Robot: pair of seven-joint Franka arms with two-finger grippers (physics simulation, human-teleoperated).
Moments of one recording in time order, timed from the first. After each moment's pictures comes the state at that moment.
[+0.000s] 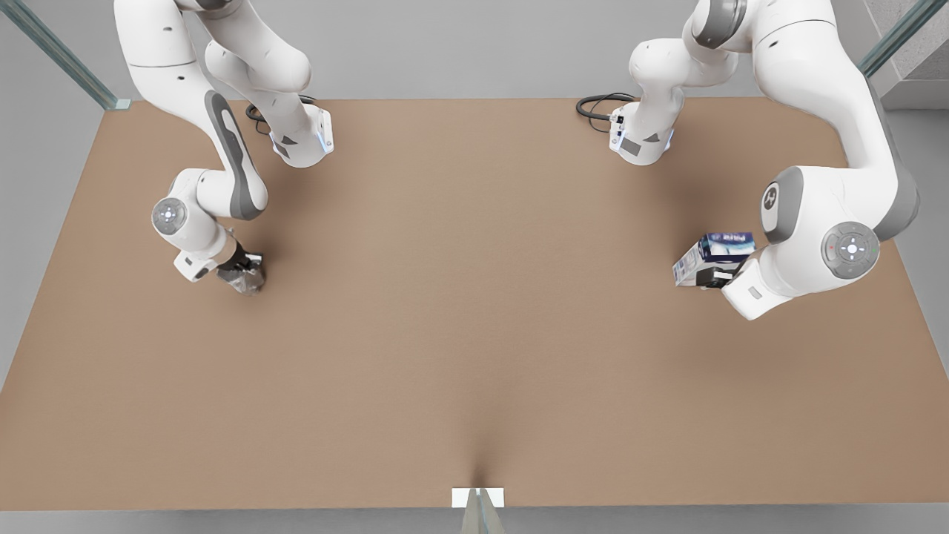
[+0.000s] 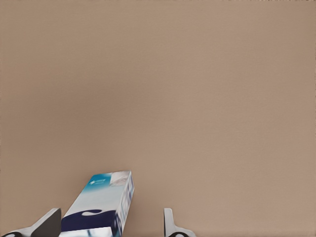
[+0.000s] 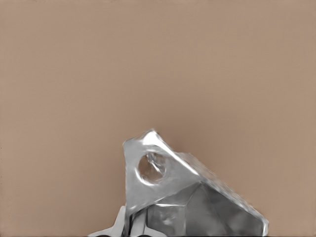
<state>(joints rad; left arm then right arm) -0.02 0.33 -0.07 -1.38 0.07 1.50 0.04 -0.20 0.06 0.10 -2.45 0.00 2.43 -0.15</state>
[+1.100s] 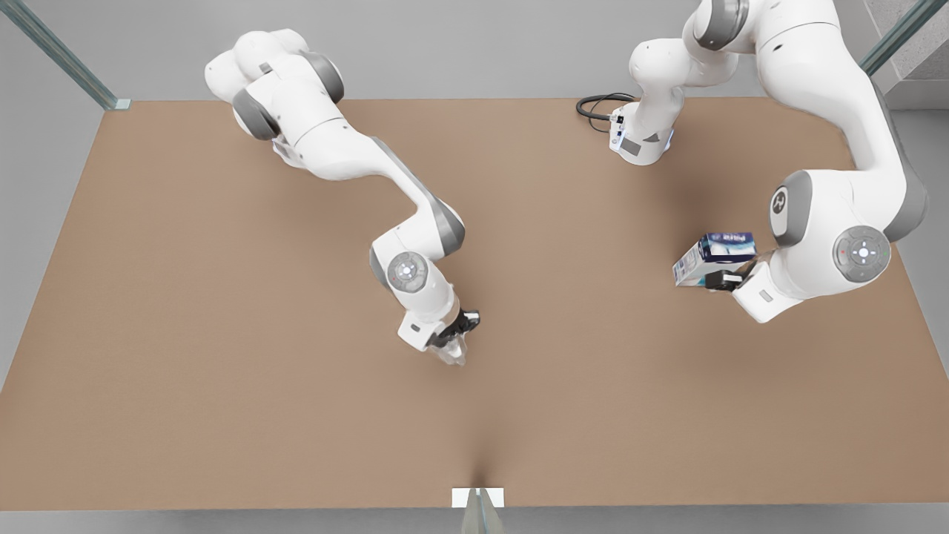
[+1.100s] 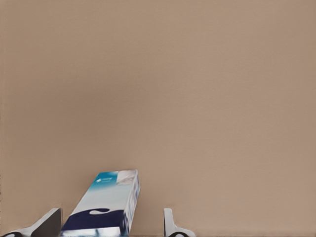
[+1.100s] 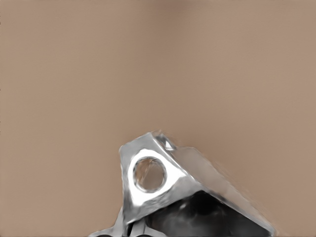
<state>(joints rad) -0.02 0.33 -0.04 -1.39 0.07 1.49 0.04 0.62 0.87 0.02 -1.09 0.14 2.13 0.40</state>
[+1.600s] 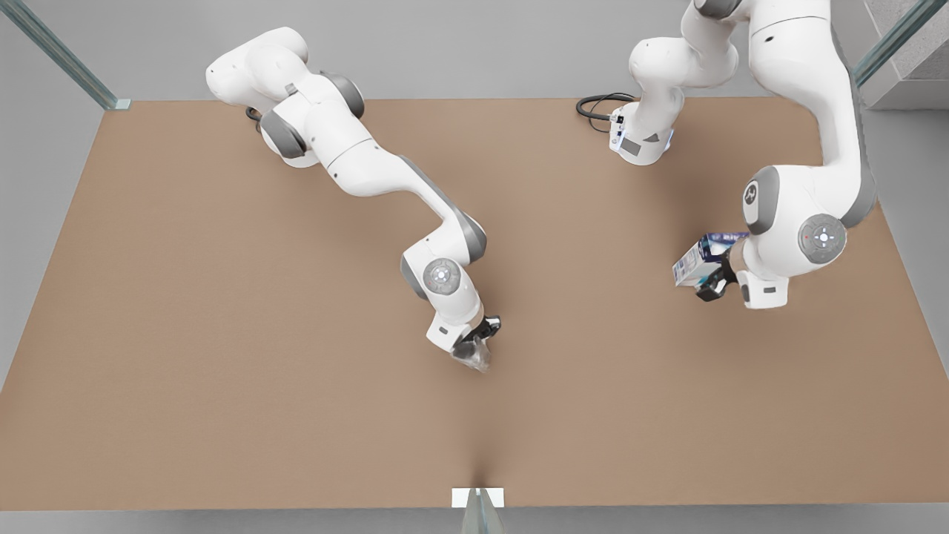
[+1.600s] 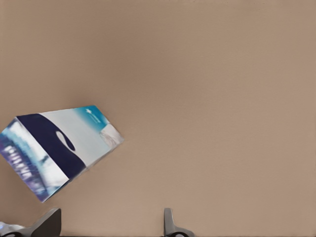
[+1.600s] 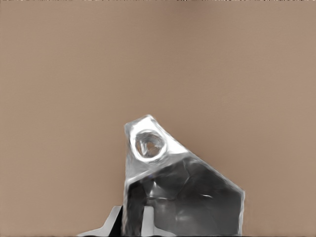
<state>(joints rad) -0.09 0.13 0.06 -1.87 -0.01 1.79 -1.02 0.68 1.01 -0.01 -0.99 0.13 2.22 0.46</state>
